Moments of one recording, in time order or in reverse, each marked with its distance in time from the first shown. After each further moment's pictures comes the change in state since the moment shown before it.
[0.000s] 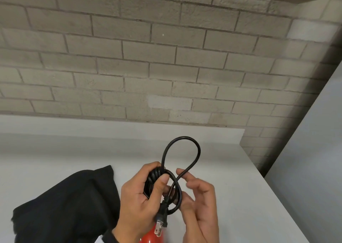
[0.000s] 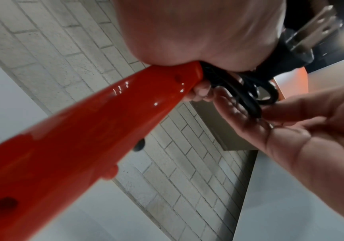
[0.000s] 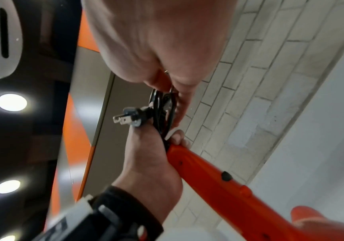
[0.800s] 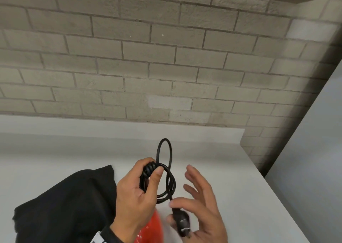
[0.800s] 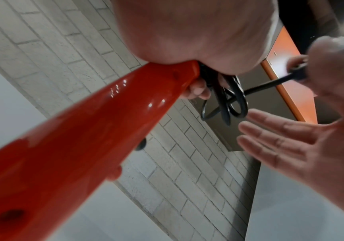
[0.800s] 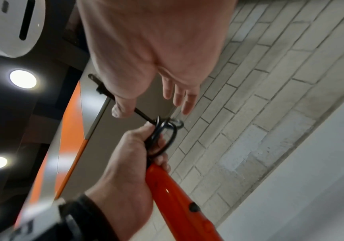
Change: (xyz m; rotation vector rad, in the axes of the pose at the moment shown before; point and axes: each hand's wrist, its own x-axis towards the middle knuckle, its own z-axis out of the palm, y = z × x) left_hand 0.005 -0.004 -0.003 0.203 0.081 0.019; right_hand -0.005 -0.013 -0.018 -0.636 -0.166 -0.345
